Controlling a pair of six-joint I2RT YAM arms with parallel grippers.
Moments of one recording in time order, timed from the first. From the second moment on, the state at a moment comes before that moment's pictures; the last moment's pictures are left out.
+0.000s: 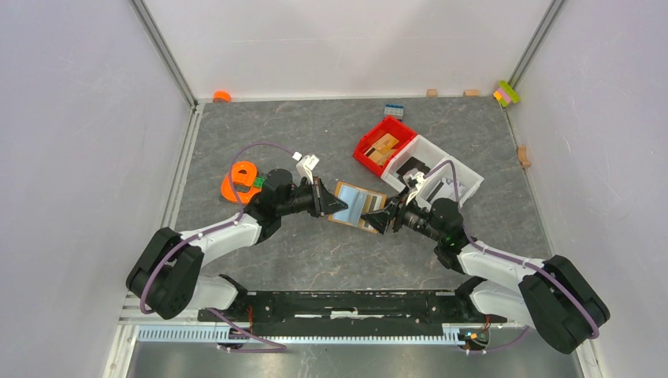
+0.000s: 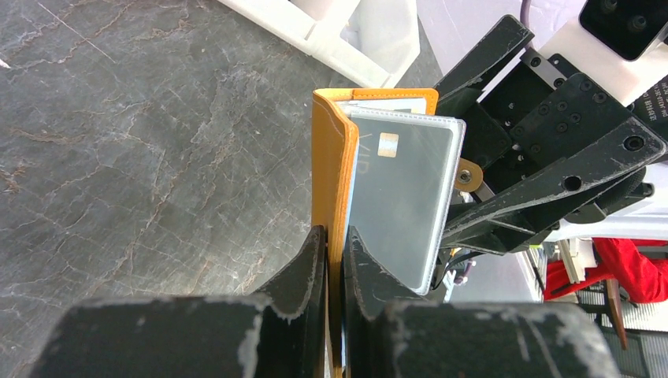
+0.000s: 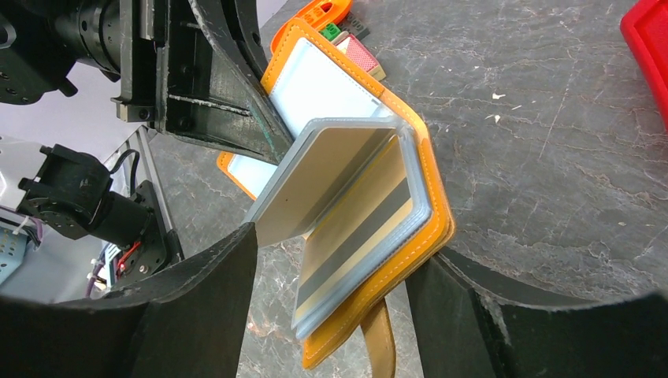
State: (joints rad) left arm -0.58 1.33 0.56 0.45 0.55 -0.69; right arm 0.57 1.12 0.24 0.80 -0.43 0.46
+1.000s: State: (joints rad) left arm -0.59 1.34 0.57 0.45 0.55 -0.69; right arm 0.57 1.12 0.24 0.82 -0.44 0.47
